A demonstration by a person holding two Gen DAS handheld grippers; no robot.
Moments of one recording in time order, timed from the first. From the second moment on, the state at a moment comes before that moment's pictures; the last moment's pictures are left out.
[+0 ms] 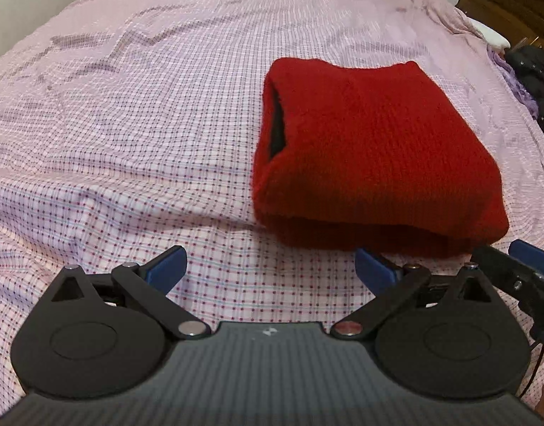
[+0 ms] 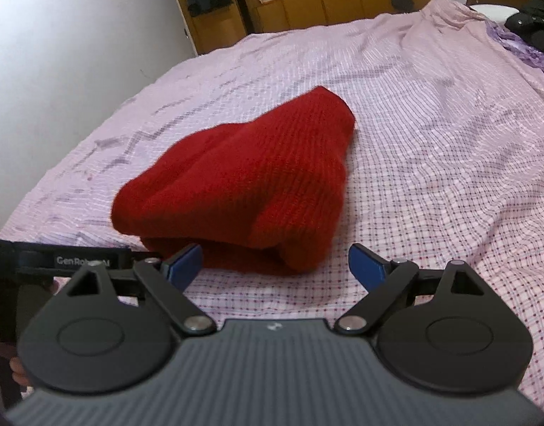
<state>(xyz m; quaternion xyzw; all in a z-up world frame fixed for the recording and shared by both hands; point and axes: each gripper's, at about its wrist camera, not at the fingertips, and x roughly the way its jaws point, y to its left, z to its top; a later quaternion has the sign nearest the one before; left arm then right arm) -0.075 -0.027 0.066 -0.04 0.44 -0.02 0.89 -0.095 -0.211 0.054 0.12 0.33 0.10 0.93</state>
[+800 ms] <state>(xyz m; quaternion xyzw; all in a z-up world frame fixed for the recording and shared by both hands) -0.074 -0.040 0.066 -0.02 0.43 -0.05 0.90 -0.090 -0.205 0.047 0.11 0.35 0.11 0.92</state>
